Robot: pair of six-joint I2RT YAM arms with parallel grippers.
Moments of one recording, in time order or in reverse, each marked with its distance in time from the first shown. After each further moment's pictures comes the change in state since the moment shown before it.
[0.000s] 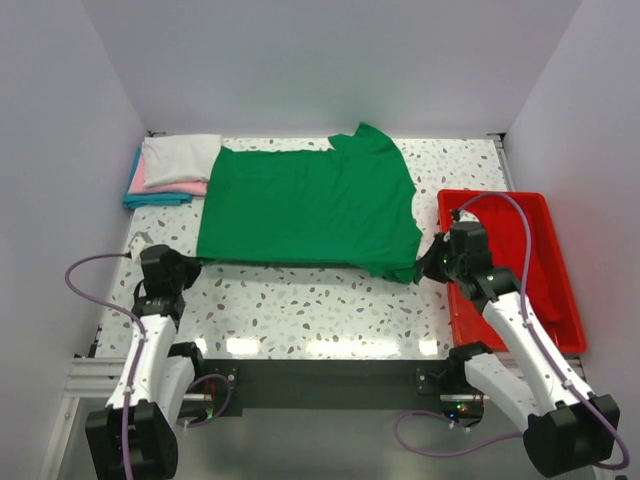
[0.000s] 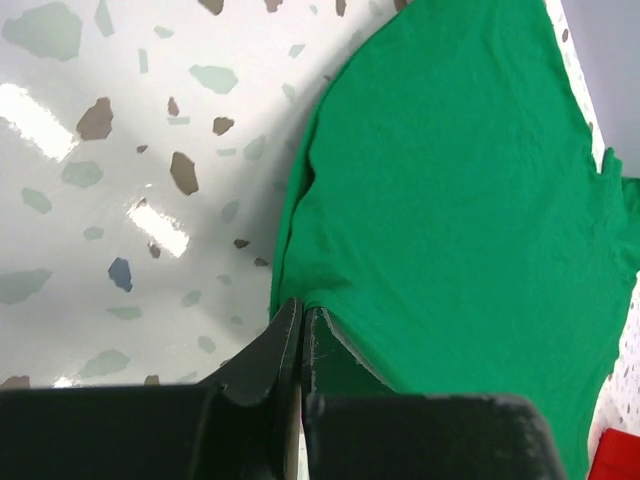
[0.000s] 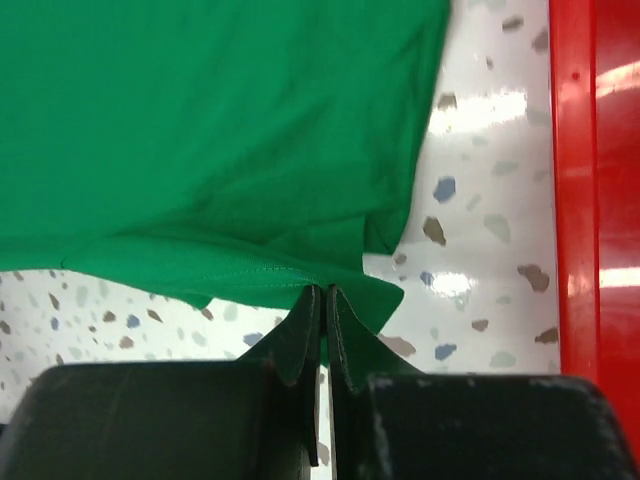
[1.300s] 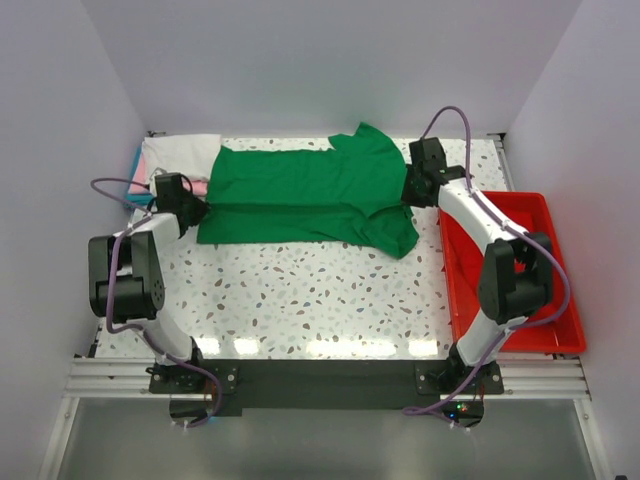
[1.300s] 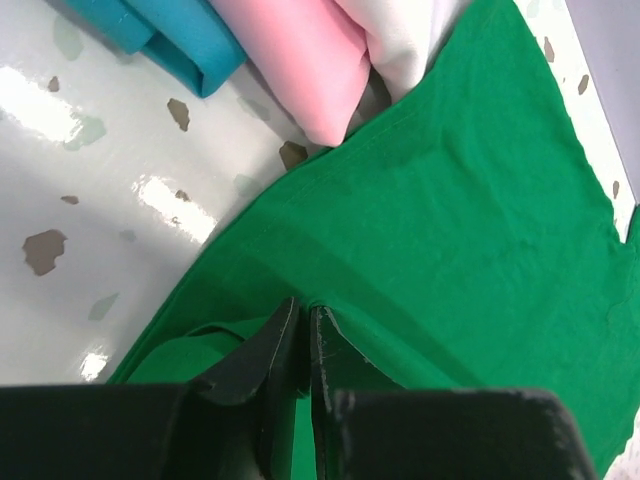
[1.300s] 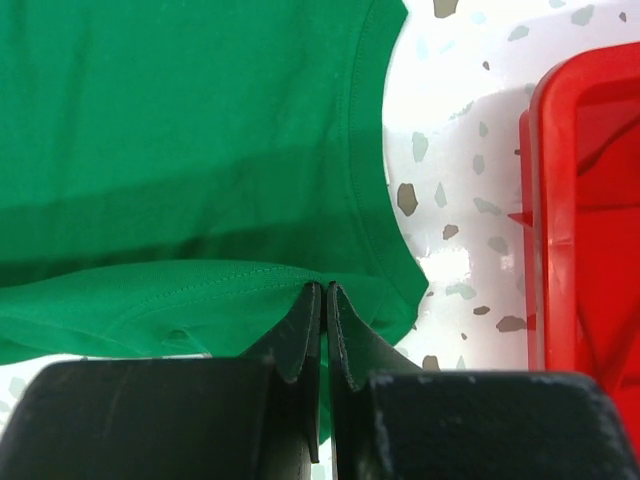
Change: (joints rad) left arm -0.034 0.966 0.621 0.227 0.047 0.053; right arm 0.003 0.888 0.744 0.011 0.227 -0.153
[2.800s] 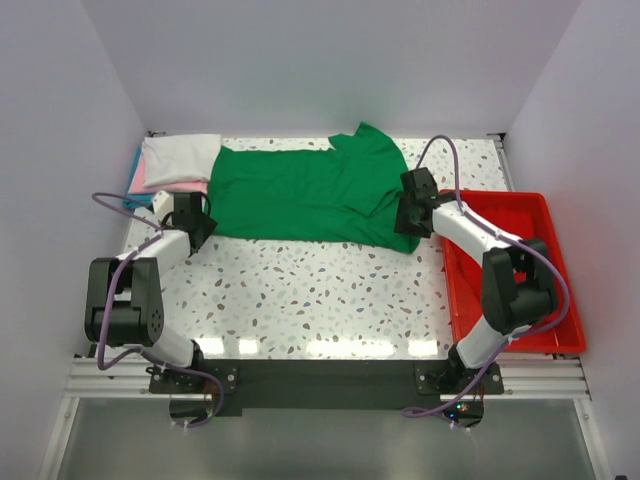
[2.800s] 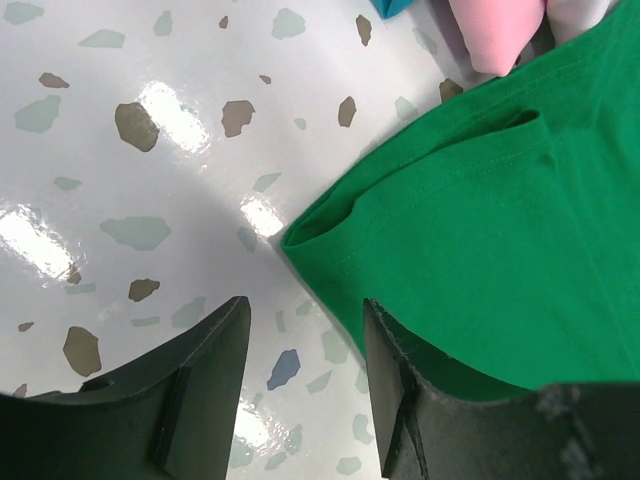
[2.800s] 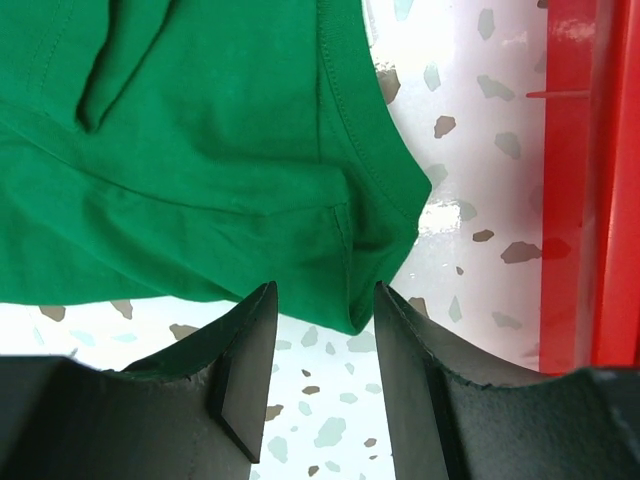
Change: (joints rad) left arm -0.131 -0.159 -0.148 -0.147 -0.363 -0.084; right arm 0.055 -0.061 -0.247 0.059 0.046 0.032
